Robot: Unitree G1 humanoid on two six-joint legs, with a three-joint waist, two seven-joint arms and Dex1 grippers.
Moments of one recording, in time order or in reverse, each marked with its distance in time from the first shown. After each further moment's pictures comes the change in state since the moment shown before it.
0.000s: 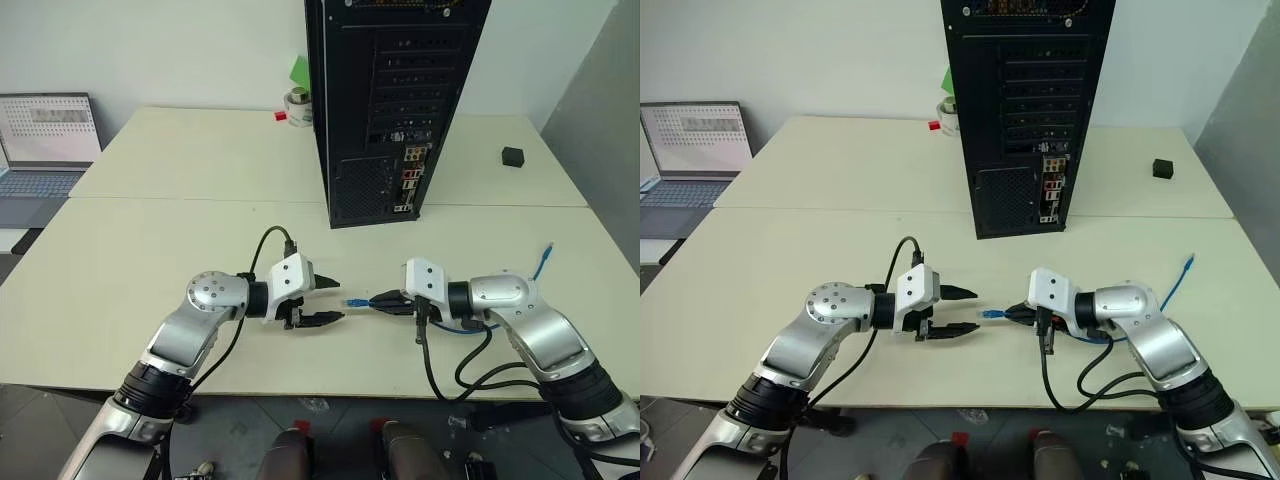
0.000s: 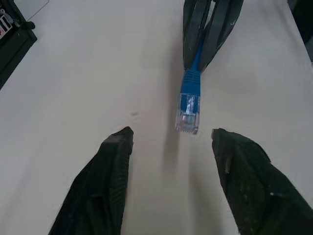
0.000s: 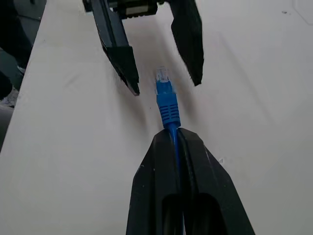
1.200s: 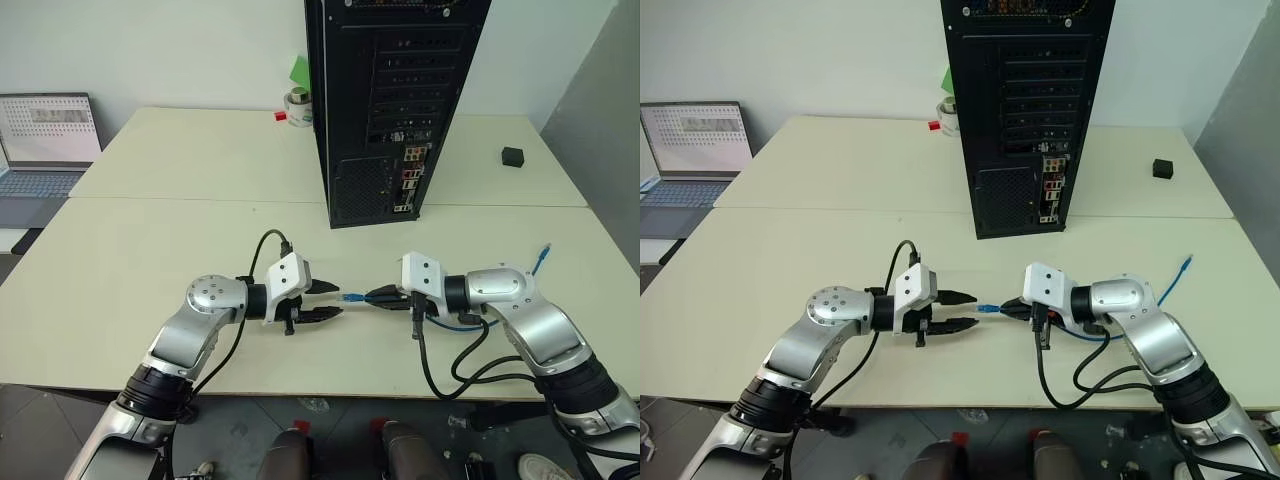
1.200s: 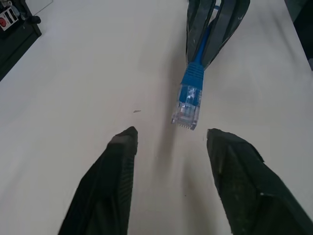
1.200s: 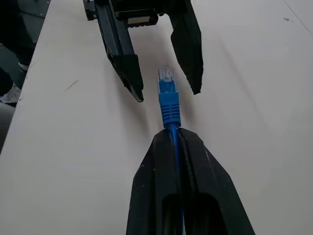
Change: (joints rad) left arm 0.016 -0.030 0.023 0.030 -0.032 -0.015 -0.005; right arm -0.018 0.005 0.014 -0.003 -0.013 0.009 0.015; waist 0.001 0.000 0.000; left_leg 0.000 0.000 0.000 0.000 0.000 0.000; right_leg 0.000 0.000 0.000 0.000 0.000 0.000
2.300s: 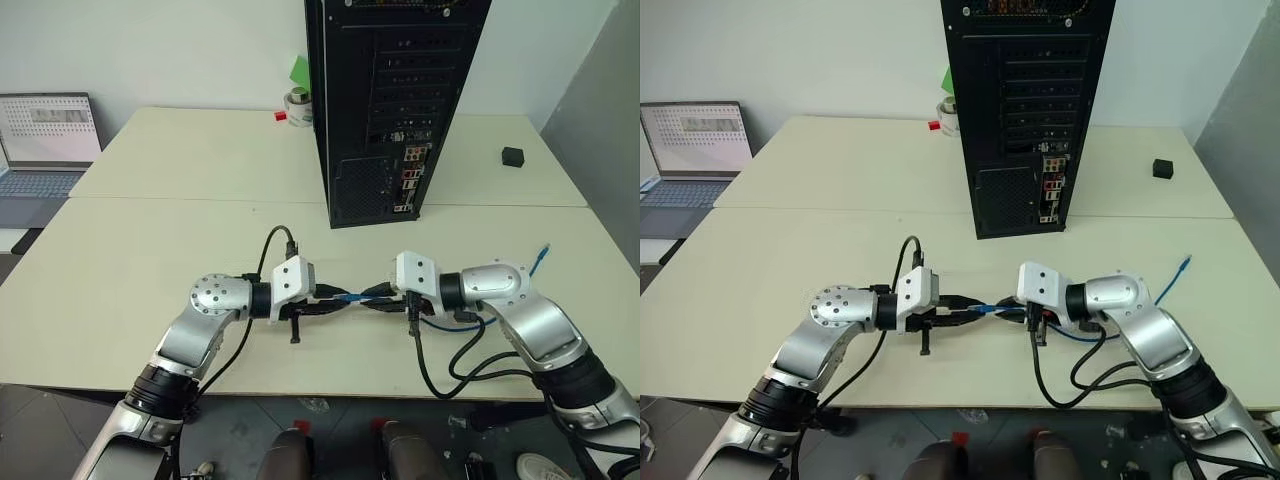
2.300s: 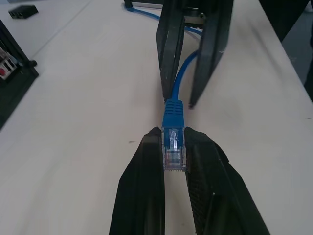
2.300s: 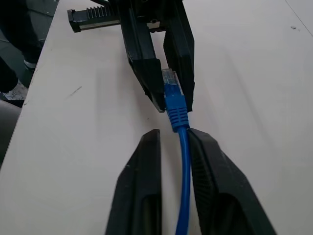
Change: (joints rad) left arm -0.004 -0.022 -0.001 0.041 0.049 -0.228 -0.029; right arm -0.044 -0.012 0.021 0.000 0.021 0.008 0.019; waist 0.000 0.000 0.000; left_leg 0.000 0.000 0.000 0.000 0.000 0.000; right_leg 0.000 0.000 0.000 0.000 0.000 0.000
